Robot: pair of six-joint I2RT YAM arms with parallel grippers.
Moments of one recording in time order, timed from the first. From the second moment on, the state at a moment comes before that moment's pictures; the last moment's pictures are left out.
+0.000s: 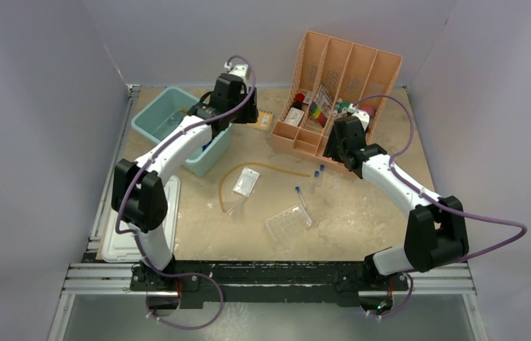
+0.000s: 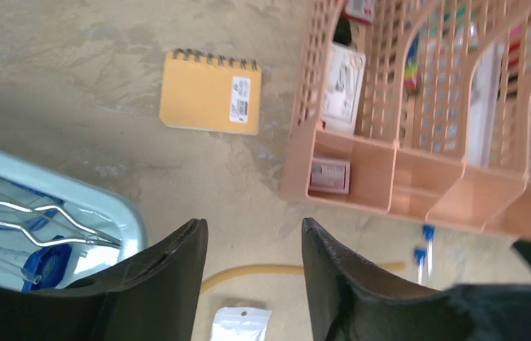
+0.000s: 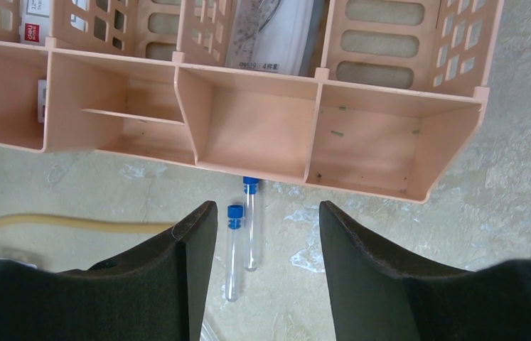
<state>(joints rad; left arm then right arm) -0.48 1.80 1.62 -0.37 -0.10 -0.37 0.33 1.43 1.01 -0.37 0.35 0.52</state>
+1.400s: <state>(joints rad) -0.60 2.19 1.69 -0.61 0.05 0.14 0.33 1.43 1.01 -0.37 0.40 0.51</state>
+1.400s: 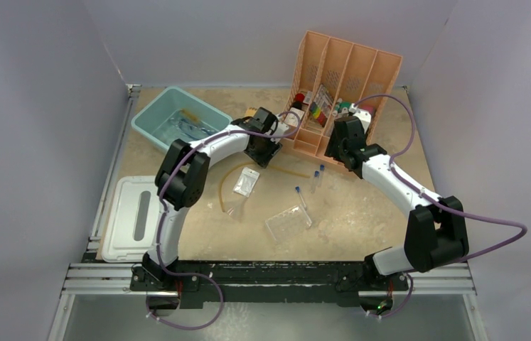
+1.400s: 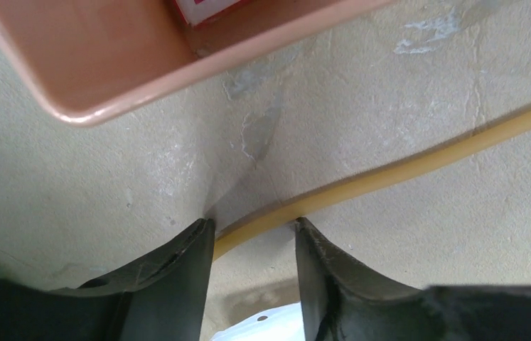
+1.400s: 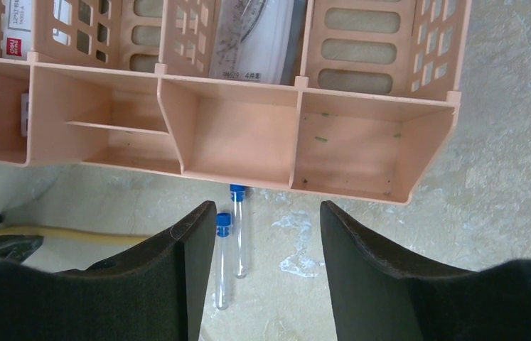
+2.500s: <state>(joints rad) -0.61 1.87 1.81 -0.75 -0.23 0.21 0.33 1.40 1.01 -0.37 0.43 0.51</state>
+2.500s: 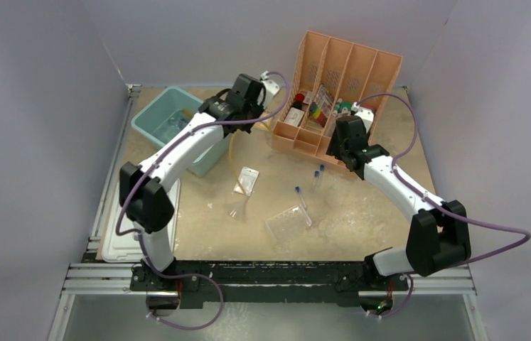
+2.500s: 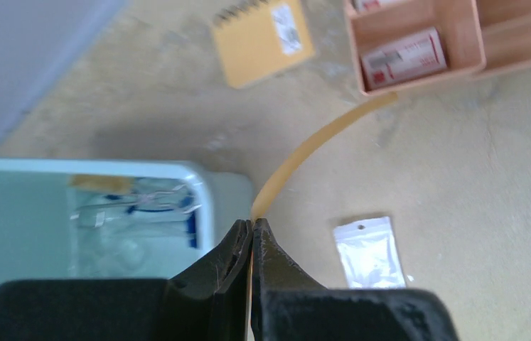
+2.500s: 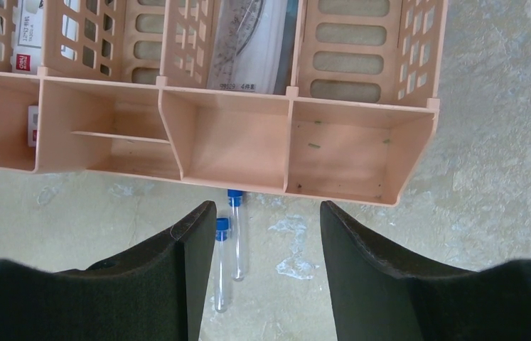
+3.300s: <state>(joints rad) -0.36 1.55 1.75 -0.48 -0.90 0.09 0.33 1.40 1.01 -0.37 0.40 0.51</state>
